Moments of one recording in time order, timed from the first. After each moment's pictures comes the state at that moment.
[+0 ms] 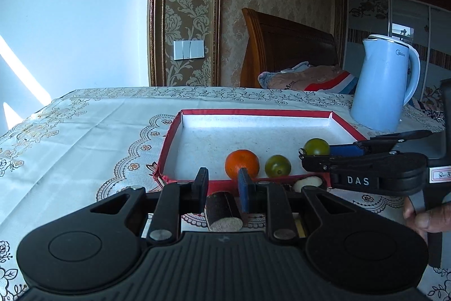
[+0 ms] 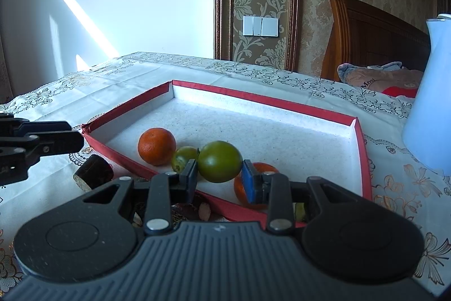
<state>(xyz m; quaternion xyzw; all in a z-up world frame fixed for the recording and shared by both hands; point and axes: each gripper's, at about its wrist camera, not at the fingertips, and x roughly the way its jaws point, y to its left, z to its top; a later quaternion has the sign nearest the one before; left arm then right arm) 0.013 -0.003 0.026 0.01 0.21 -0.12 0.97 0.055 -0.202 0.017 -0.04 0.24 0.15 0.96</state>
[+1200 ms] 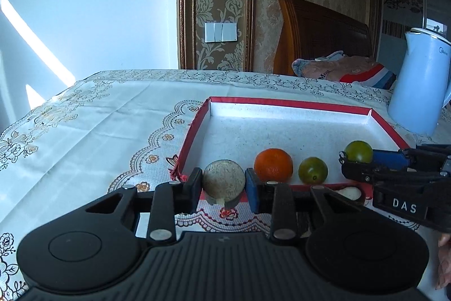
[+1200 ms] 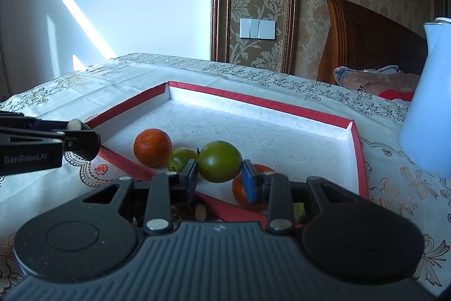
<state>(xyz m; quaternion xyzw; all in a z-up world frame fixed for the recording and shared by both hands) 0.054 -0.009 0.025 0.01 0.24 -0.03 0.97 0.053 -0.202 0.016 -0.05 0.23 0.14 0.96</state>
